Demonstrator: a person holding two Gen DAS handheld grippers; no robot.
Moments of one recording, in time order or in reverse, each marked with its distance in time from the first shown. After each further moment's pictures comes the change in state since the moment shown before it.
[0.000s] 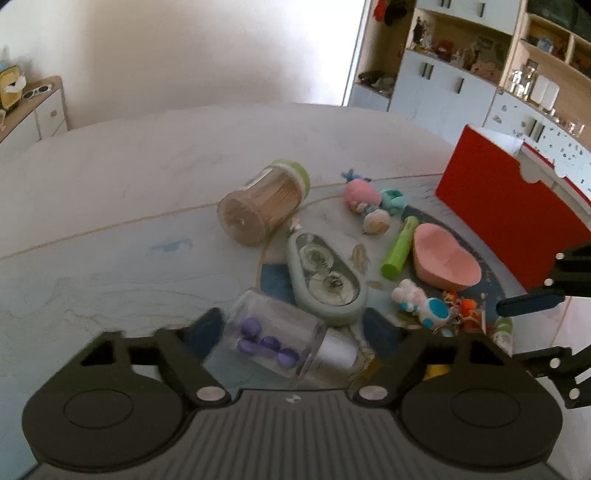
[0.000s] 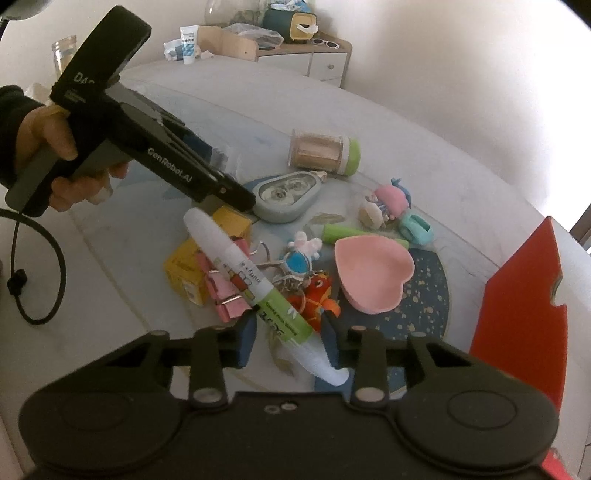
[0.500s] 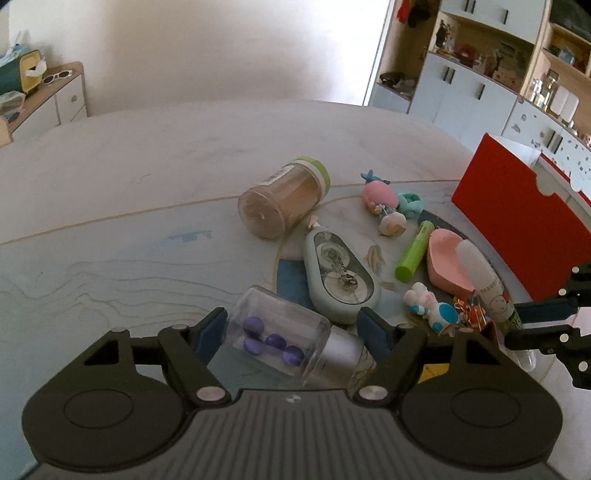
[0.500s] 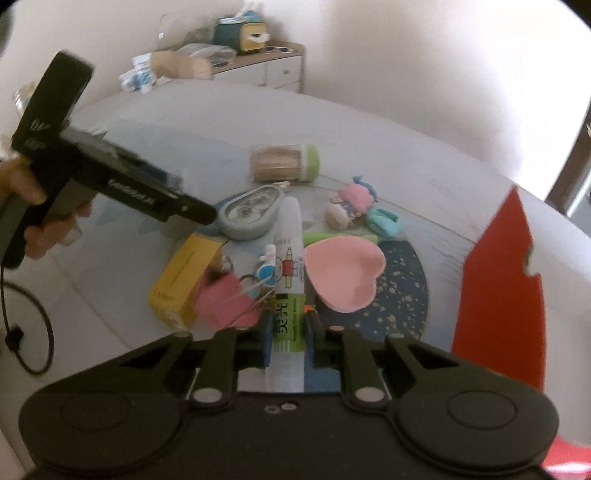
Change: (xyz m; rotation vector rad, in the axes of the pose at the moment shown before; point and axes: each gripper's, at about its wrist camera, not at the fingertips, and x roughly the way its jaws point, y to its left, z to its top) left arm -0.005 0.004 0.001 -0.063 0.007 0.038; right arm -0.006 -0.018 0.003 0.184 -0.026 -0.040
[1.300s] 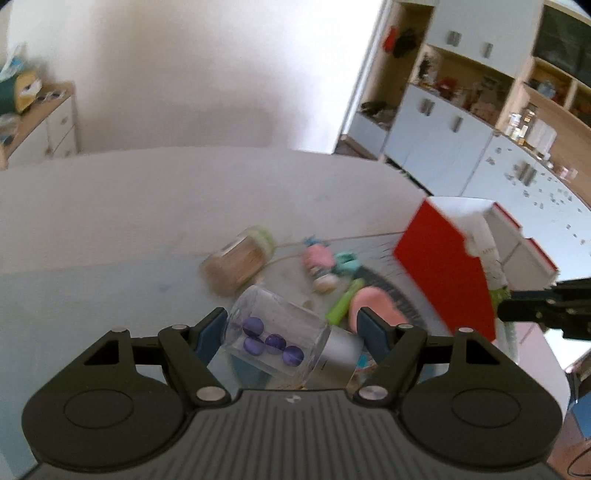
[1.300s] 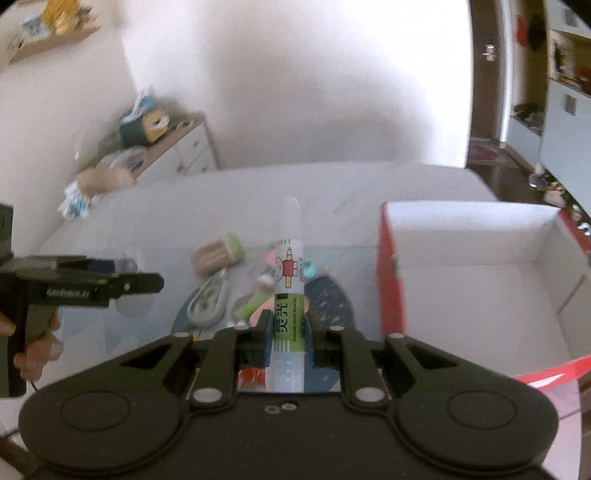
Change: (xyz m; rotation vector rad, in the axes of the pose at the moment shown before) left arm -0.070 -0.037 0.042 -0.013 -0.084 -0.094; right arm -0.092 -0.048 0.021 0.414 -0.138 -0.099
